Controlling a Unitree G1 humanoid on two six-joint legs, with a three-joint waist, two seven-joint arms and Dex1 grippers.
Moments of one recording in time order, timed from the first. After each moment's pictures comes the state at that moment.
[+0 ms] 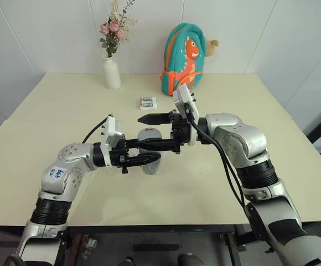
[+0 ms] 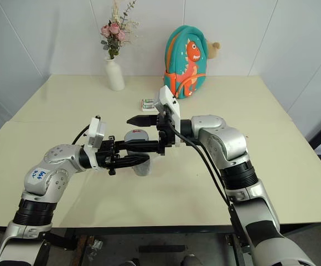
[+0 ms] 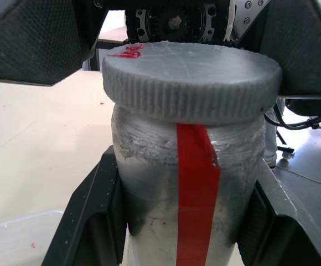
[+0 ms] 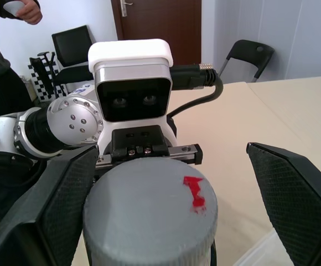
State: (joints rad) left arm -0.61 0.55 0.02 -0.07 -0.58 0.47 -1.07; right arm -1.03 -0.35 0.15 0.11 0.53 0.64 1.14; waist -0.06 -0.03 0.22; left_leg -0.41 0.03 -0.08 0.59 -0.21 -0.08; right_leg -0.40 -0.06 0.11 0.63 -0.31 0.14
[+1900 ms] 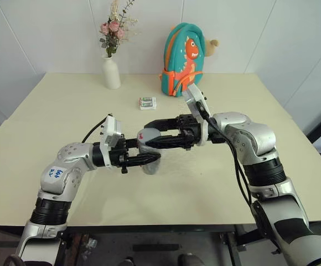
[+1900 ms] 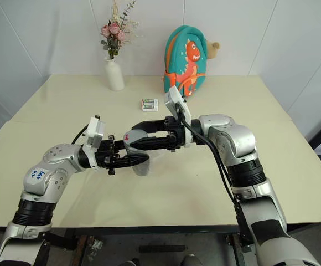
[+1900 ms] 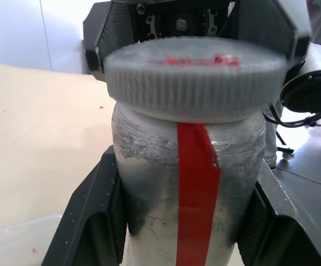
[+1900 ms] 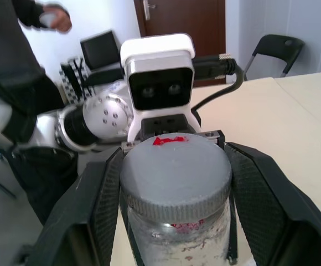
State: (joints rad) left arm -0.61 0.55 0.04 -0.08 -0.59 0.46 -1.08; right arm -1.05 -0.34 0.06 0.13 0.66 0.82 1.19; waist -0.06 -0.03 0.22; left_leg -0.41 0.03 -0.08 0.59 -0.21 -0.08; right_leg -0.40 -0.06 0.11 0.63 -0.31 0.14
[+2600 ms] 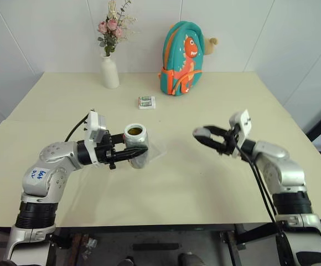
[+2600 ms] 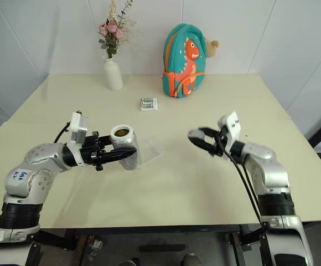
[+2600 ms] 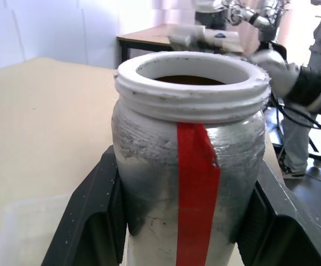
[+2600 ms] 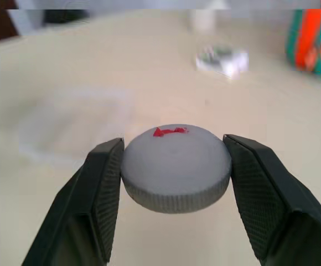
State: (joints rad) left arm -0.59 0.61 0.14 -0.09 -0.61 0.52 -1.02; right arm -0.64 -0.50 -0.08 0.34 0.34 0.26 0.89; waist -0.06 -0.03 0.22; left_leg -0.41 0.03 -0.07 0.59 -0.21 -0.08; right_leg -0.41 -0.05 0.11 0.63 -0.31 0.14
